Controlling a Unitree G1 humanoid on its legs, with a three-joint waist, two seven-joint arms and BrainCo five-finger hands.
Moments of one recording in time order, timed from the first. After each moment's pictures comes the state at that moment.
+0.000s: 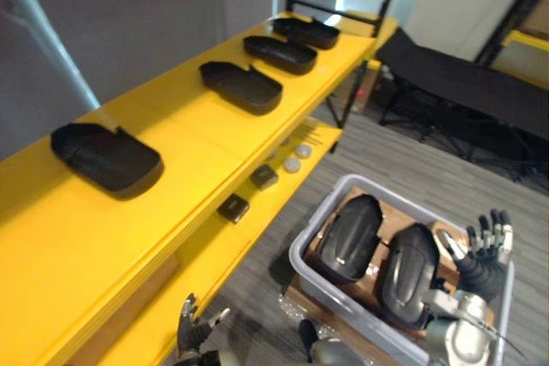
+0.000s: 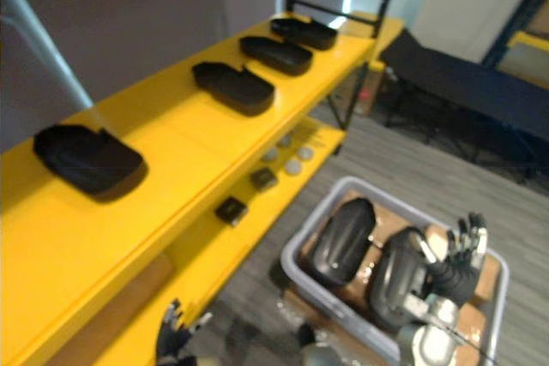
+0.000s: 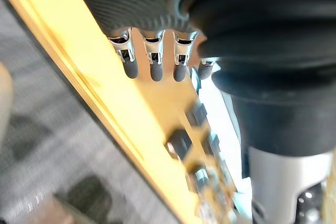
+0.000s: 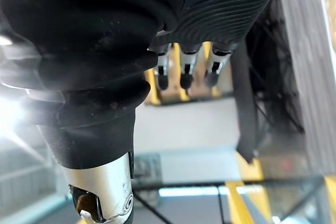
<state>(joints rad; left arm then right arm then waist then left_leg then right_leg) 0.35 0.01 -0.07 0.57 -0.18 -0.38 0.23 0.37 -0.11 -0.14 -0.14 0.34 -0.51 -0.31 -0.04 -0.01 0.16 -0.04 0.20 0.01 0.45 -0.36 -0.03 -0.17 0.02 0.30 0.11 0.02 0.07</state>
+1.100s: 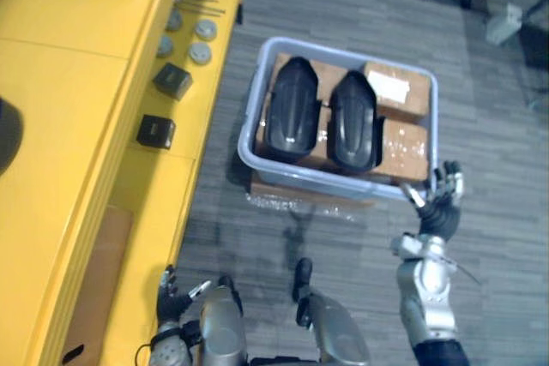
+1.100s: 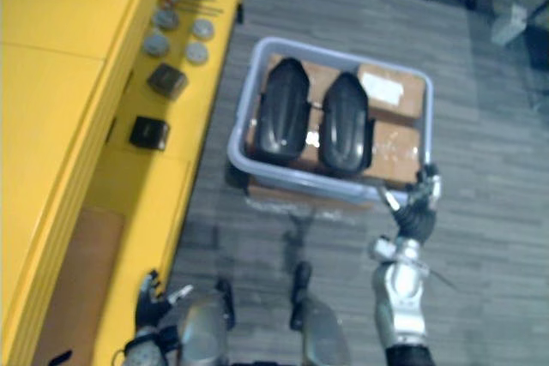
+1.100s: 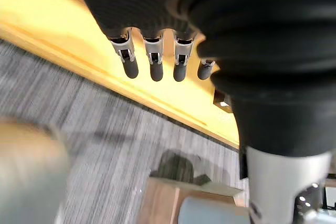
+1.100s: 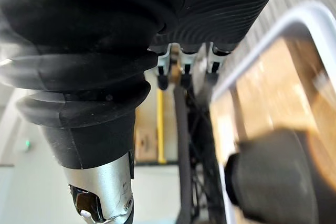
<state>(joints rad) 0.24 0.07 -0.02 0.55 -0.23 -0.39 0.27 -0.06 -0.24 -0.11 0.11 0.34 -0.44 -0.39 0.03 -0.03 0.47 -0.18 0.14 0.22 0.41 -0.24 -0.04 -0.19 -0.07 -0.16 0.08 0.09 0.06</state>
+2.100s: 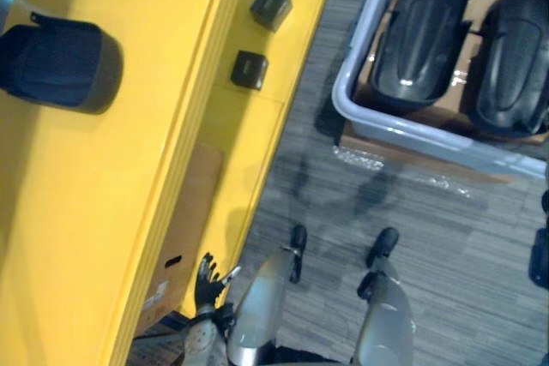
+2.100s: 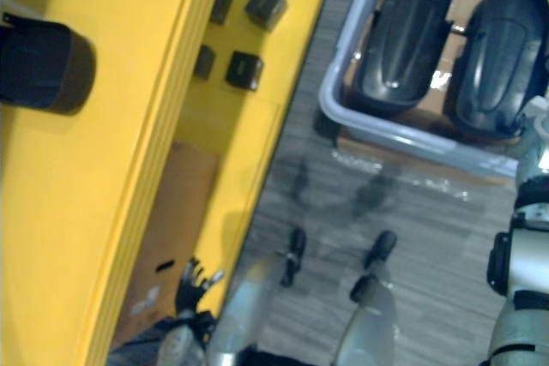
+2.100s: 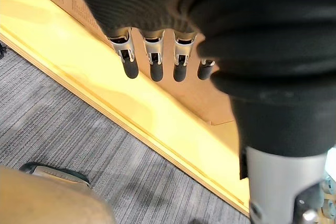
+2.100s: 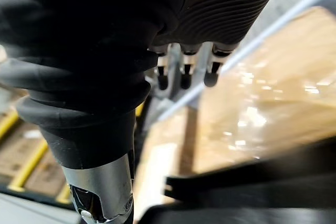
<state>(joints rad) 0.12 0.03 -0.21 0.71 -0.40 -0.45 0.22 -1.01 -0.89 -0.05 1.12 0.42 0.10 -0.58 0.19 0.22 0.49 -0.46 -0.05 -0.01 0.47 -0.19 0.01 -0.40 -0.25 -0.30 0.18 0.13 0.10</state>
